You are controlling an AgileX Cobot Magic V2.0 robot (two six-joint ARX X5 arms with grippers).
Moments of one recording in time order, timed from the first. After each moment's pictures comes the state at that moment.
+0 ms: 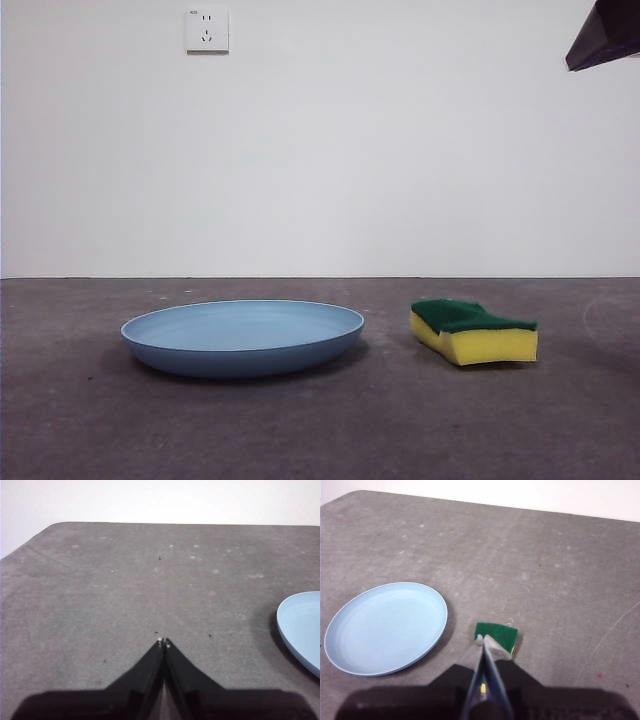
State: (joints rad) left arm -0.02 0.00 0.03 -0.22 -0.07 -0.04; right arm 0.73 0.63 0.59 -0.34 0.34 0.12
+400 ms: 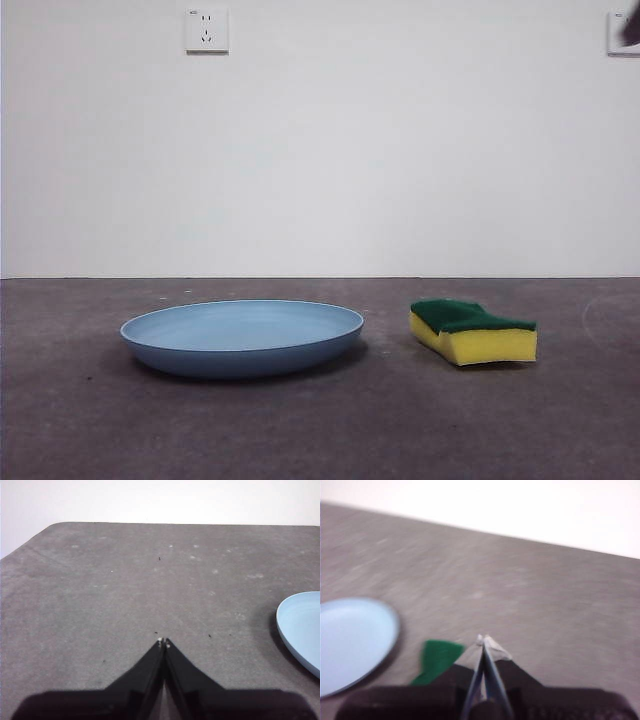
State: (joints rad) left arm -0.02 0.00 0.03 -0.22 -0.07 -0.04; right arm 0.53 0.53 0.58 -0.35 0.32 -0.02
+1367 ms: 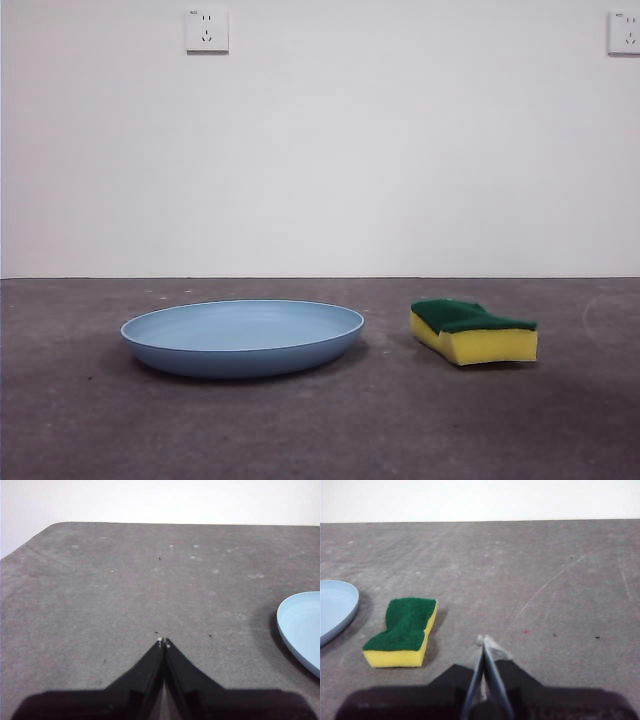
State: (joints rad) left arm -0.02 0.00 0.03 -0.22 -0.07 -0.04; right arm 0.15 0.00 0.03 -0.21 -0.03 0.01
